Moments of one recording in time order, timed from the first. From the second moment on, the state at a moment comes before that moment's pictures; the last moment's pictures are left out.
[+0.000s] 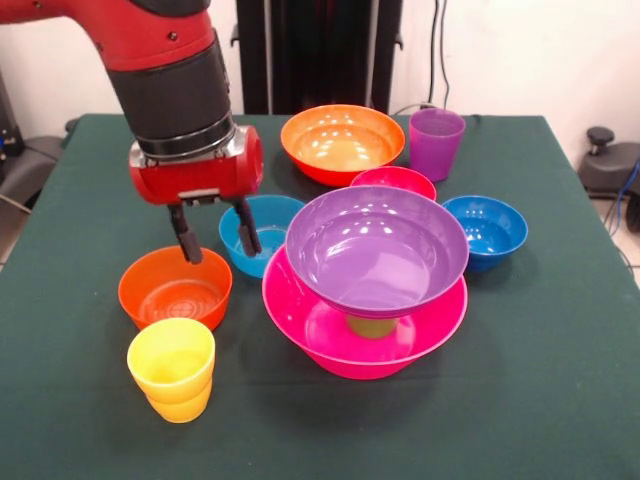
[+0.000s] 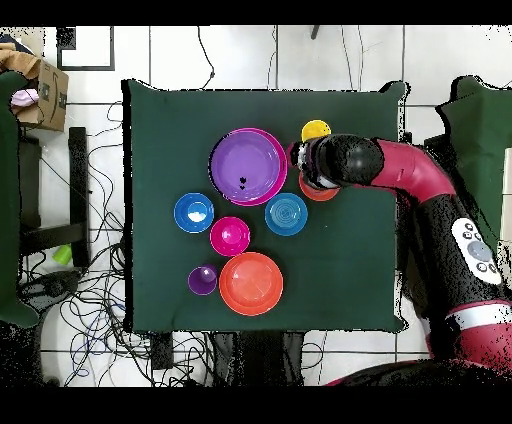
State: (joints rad) arm -0.79 -0.50 0.61 1.42 -0.43 0.76 1.69
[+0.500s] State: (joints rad) arm -0.75 -0.43 0.61 1.30 -0.43 0.77 1.69
